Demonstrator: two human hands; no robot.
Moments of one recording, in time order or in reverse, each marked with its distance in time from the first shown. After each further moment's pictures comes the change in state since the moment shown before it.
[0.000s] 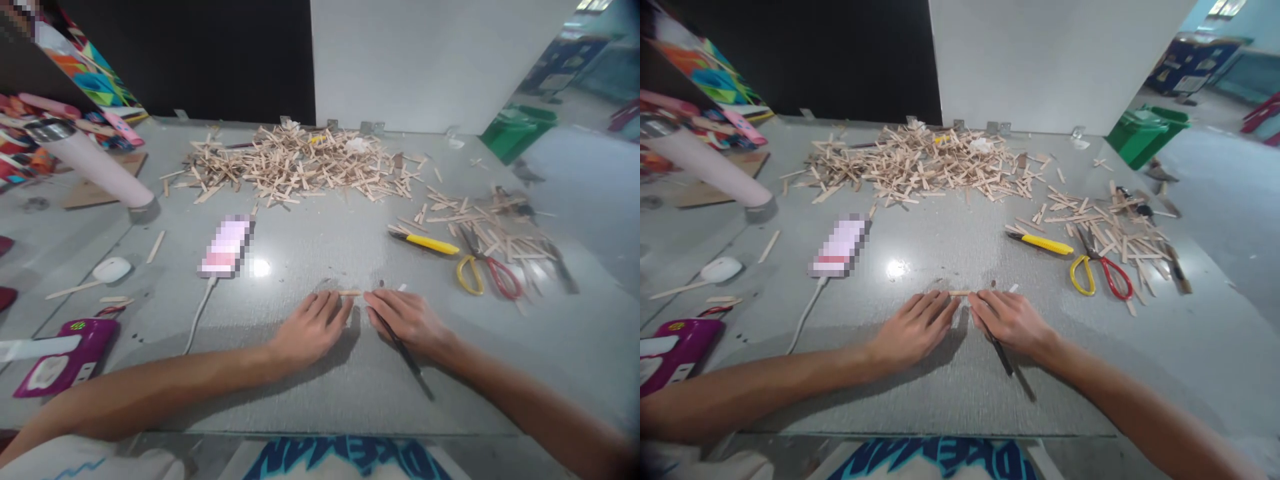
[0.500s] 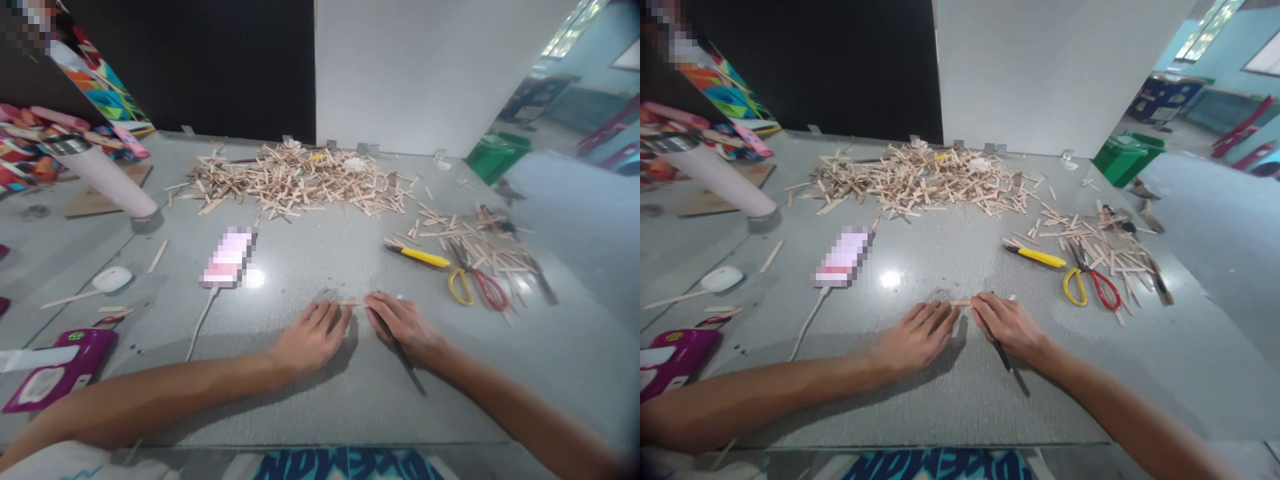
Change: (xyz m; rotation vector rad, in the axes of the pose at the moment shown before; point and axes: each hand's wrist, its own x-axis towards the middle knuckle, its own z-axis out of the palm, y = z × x) left_hand -0.001 -0.001 0.011 -0.012 0.048 -0.004; right_hand 0.001 0.001 0.005 0.009 0.043 0.107
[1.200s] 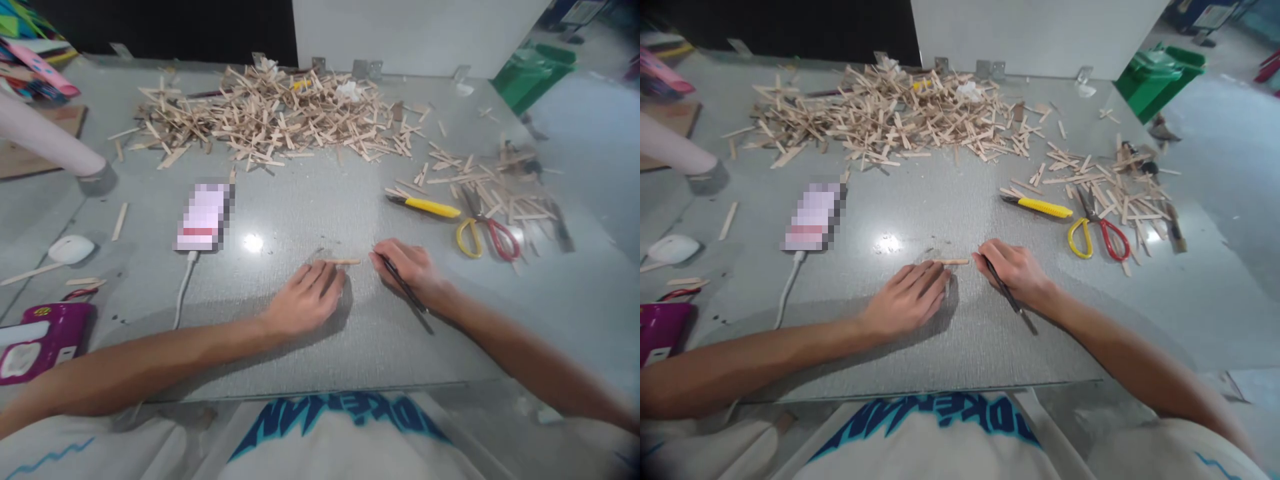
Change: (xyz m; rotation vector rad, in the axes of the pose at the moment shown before) left_hand 0.007 -0.004 -0.019 -0.032 -0.064 0.038; right_hand 0.002 0.016 -0.005 0.076 -0.103 0.198
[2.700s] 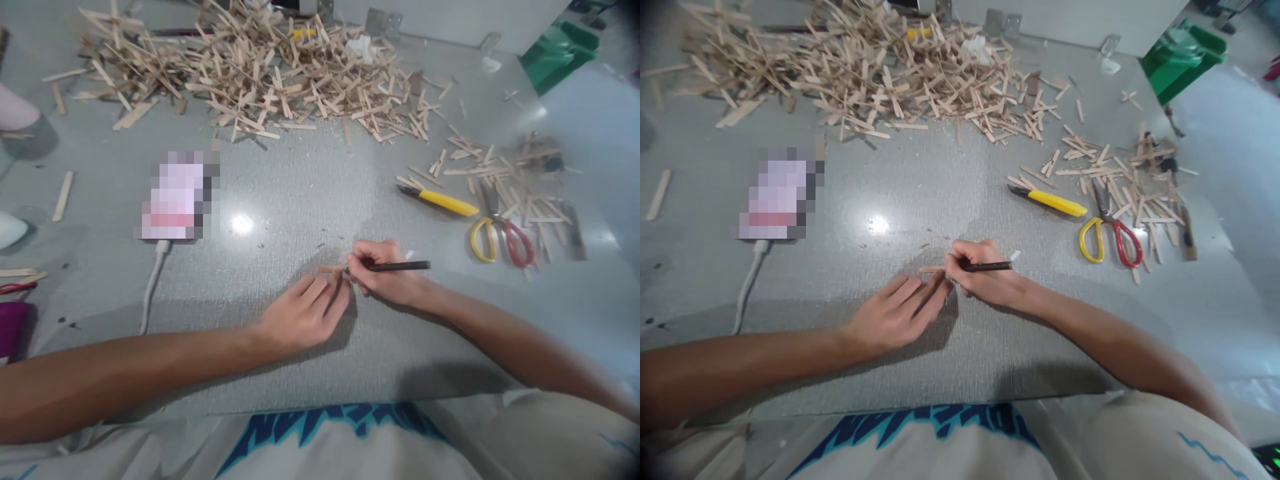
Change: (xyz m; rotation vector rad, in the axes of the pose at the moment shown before) left_hand 0.008 0.004 -0.008 0.061 0.228 0.070; right_hand 0.040 -0.028 0.019 0.849 -0.337 0.461
